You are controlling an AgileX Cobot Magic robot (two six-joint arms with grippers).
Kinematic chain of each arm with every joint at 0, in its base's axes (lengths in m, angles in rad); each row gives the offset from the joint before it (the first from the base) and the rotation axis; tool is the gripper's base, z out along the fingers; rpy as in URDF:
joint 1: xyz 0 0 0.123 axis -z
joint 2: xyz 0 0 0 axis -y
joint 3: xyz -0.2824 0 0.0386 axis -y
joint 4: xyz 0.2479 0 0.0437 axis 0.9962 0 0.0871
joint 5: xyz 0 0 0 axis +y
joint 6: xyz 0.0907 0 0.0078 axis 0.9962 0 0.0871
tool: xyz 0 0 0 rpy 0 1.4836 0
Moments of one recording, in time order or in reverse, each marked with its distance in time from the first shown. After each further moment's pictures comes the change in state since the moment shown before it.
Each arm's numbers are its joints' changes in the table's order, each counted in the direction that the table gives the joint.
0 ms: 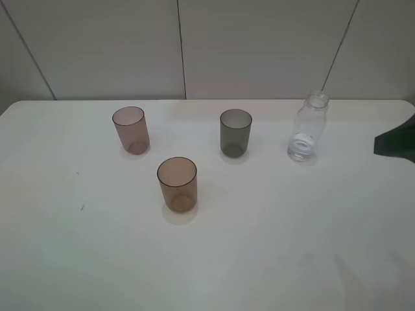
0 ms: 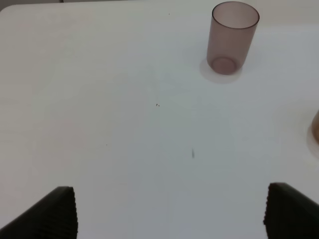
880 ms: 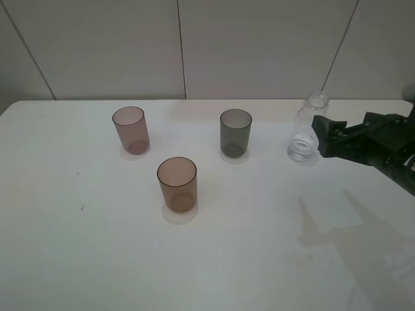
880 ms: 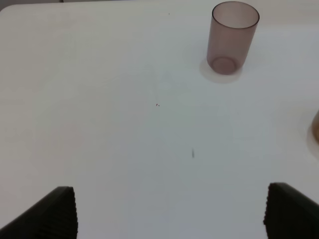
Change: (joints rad) left arm 0.000 0.000 0.000 0.000 0.000 0.000; right arm -0.288 -0.695 -0.394 -0.073 -1.724 0.010
